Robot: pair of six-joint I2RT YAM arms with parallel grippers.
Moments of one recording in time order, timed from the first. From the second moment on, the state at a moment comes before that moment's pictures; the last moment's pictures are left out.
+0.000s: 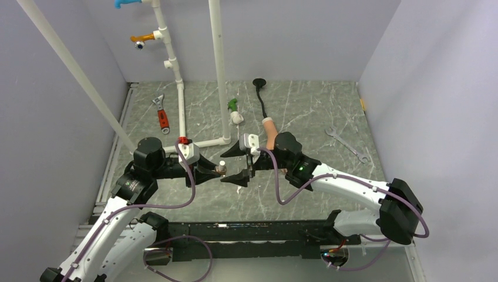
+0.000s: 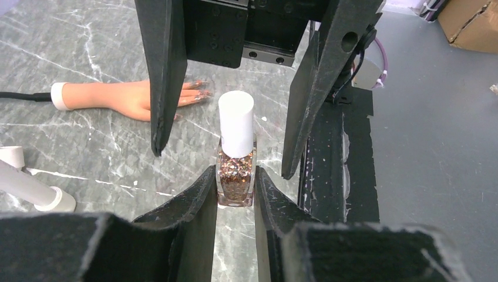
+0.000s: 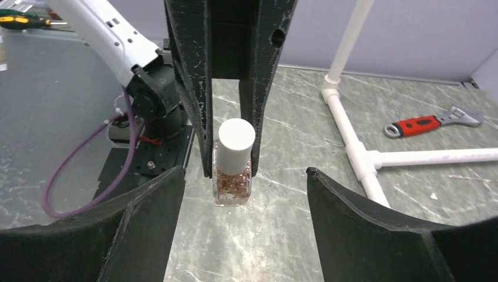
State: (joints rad) left arm -0.42 0.66 0.70 -0.30 0.98 0.18; right arm 0.93 1.25 0.79 0.45 -0.72 -0.11
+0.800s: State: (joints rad) left arm -0.42 0.64 0.70 -0.31 0.80 0.16; right arm 0.93 1.10 0.73 0.40 -0.34 0.04
